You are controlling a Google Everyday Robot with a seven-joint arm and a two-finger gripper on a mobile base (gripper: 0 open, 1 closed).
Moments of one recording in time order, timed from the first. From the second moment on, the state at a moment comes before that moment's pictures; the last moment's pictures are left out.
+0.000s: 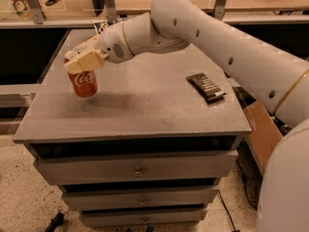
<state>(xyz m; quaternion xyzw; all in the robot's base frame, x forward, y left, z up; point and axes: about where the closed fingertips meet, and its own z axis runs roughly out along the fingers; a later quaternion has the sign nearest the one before) 0.607 0.185 0.932 -0.56 0.59 0.40 0.41</state>
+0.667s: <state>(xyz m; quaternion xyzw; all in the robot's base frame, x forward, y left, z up) 0.595 0.220 0.915 -0.61 0.55 0.43 0.37</state>
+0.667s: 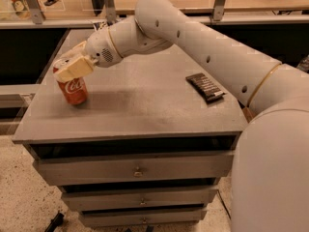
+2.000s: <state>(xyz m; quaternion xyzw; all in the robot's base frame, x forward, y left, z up) 0.592 0.229 0.906 -0.61 0.55 0.42 0.38</state>
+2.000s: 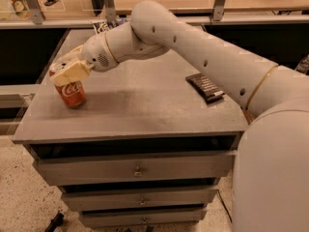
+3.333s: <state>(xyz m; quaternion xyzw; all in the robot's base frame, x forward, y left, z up) 0.608 0.206 0.920 -0.58 0.58 0.40 0.41</state>
